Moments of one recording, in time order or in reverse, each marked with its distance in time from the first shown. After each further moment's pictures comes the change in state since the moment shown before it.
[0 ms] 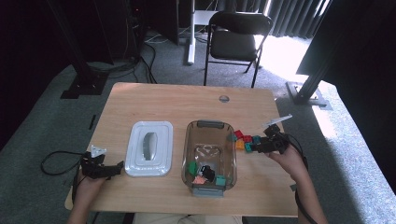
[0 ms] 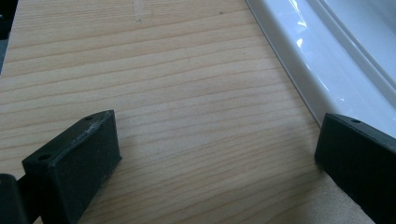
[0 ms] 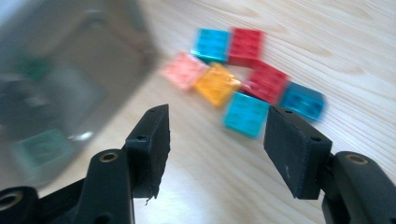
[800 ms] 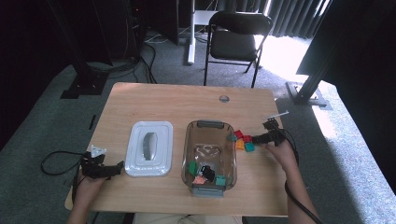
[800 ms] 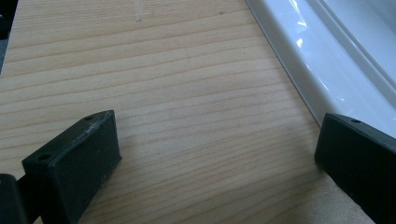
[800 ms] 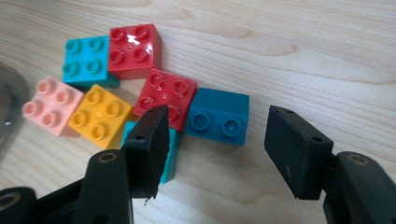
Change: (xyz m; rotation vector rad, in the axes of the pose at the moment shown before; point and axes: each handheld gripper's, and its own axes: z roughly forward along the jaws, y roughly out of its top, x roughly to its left) left arm 0.000 0.000 0.000 0.000 0.000 0.000; right arm -0.051 0.006 0.057 0.043 -0.107 0.205
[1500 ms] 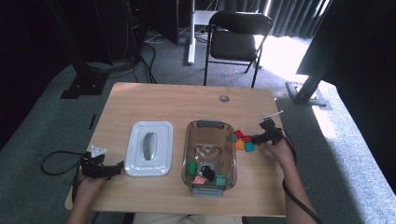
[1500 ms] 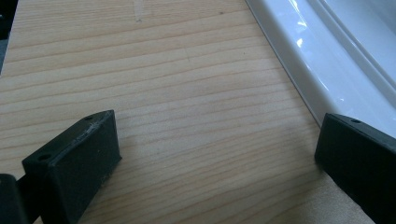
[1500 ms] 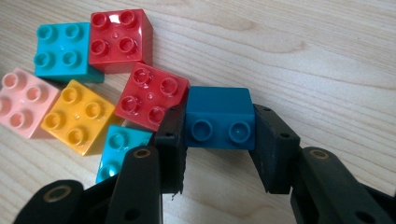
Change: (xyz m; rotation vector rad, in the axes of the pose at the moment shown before) left arm 0.000 0.000 0.000 -0.001 -0.001 0.000; right arm 0.000 0.006 0.012 0.054 -0.020 -0.044
